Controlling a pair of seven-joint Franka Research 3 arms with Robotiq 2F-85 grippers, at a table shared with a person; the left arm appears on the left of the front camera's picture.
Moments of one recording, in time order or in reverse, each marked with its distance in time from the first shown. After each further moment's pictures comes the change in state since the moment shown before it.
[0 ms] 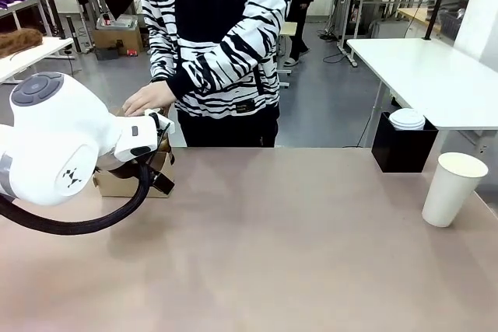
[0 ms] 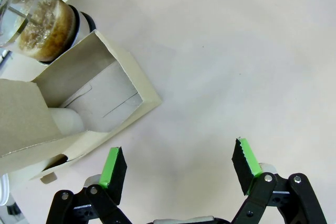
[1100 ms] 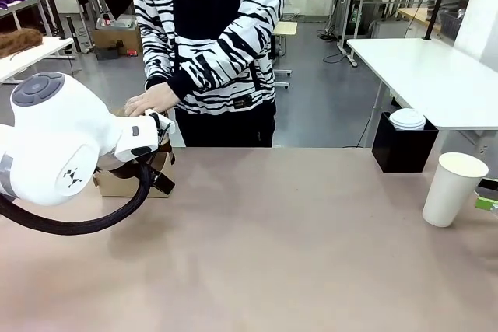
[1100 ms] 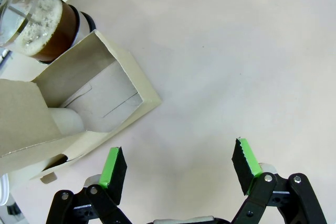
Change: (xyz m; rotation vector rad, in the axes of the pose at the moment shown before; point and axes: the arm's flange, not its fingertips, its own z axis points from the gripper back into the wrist) left arm 0.000 0.000 0.000 0.000 0.000 0.000; right arm -0.048 0.020 -0.069 -0.029 0.021 -0.050
